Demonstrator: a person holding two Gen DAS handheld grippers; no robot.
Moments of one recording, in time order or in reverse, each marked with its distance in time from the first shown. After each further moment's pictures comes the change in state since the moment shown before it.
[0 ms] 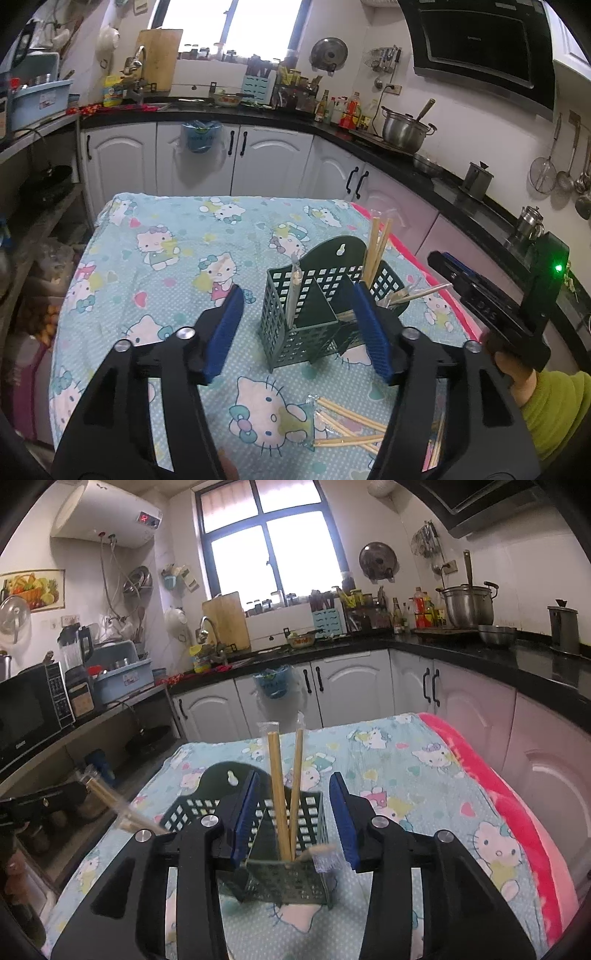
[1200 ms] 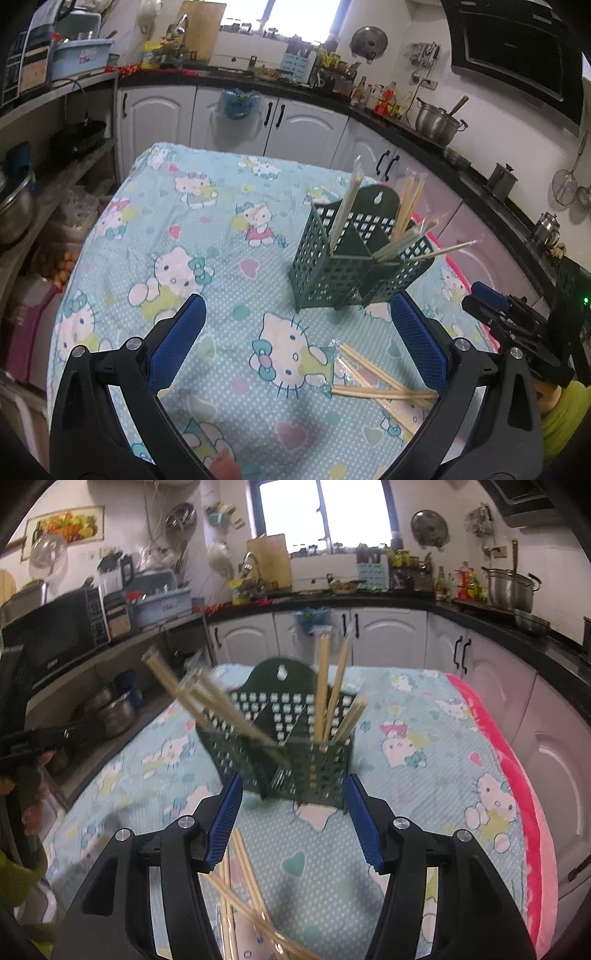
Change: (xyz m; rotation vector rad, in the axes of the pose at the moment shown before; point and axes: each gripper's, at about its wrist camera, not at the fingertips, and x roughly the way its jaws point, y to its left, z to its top) left arm -0.020 0.025 -0.056 -0.120 0.082 0.078; right arm -0.041 0.021 -0.046 -0.171 0.247 0.105
